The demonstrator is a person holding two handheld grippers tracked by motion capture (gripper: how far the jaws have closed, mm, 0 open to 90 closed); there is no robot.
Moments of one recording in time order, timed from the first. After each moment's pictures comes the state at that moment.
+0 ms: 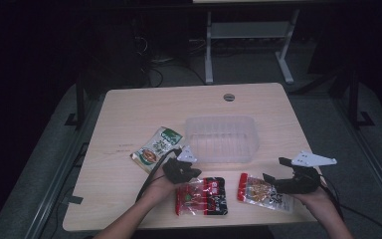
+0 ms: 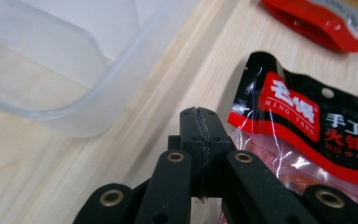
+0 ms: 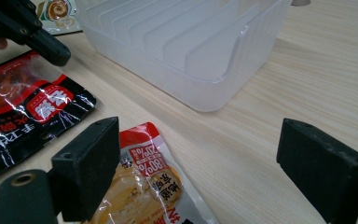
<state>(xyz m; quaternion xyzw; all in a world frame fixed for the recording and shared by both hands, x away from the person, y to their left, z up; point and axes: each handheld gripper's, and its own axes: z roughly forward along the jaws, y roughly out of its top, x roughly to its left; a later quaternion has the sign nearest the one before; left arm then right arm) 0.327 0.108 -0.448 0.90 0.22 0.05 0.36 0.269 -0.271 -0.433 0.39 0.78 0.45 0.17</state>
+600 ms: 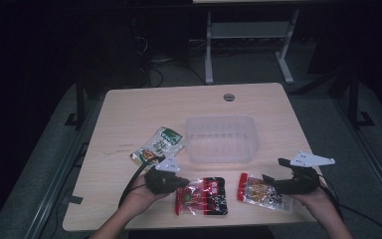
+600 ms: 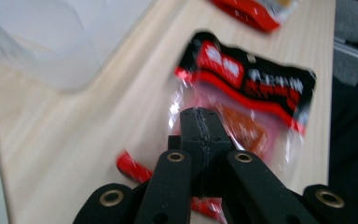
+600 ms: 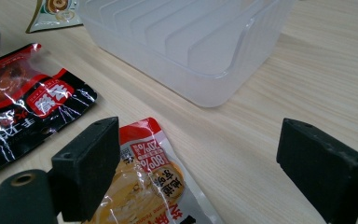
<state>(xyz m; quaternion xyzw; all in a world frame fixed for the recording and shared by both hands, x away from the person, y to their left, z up) 0.284 0.148 -0.429 0.91 0.20 0.02 0.37 0.268 -0.269 -0.434 0.40 0.79 0.44 0.16</state>
